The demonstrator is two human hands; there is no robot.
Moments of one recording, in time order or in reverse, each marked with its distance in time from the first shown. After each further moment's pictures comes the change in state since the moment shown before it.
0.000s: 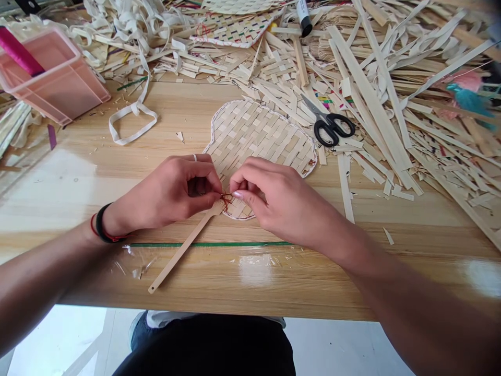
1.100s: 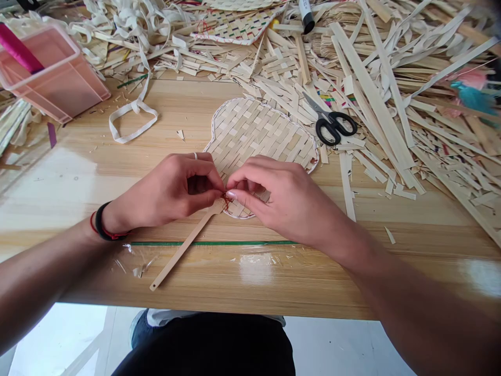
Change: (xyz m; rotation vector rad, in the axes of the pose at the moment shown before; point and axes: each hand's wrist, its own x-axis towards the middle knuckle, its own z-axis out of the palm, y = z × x) left_hand 0.001 0.001 0.000 -0.047 0.002 0.013; right_hand 0.000 -0.002 0.001 -0.002 0.059 -0.026
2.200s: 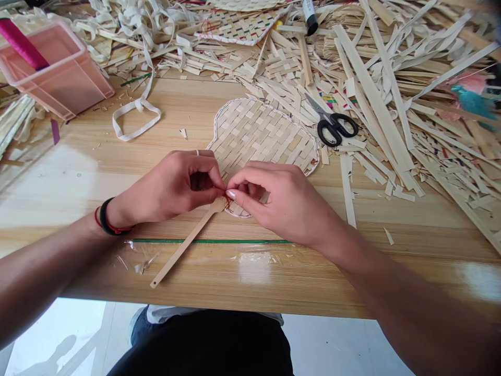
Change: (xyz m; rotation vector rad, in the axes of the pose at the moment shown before) left_hand 0.001 0.000 -0.001 0.011 -0.011 -0.030; right_hand -0.001 -0.002 0.005 0.054 0.011 0.049
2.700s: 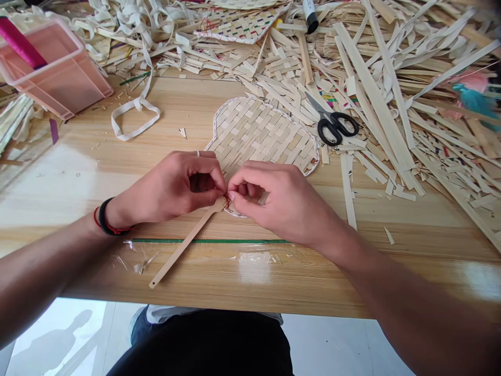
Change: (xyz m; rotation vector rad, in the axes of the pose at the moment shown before) left_hand -0.001 0.000 0.000 -0.008 -0.015 0.036; right_hand 0.002 -0.003 0.000 0.045 -0.003 -0.013
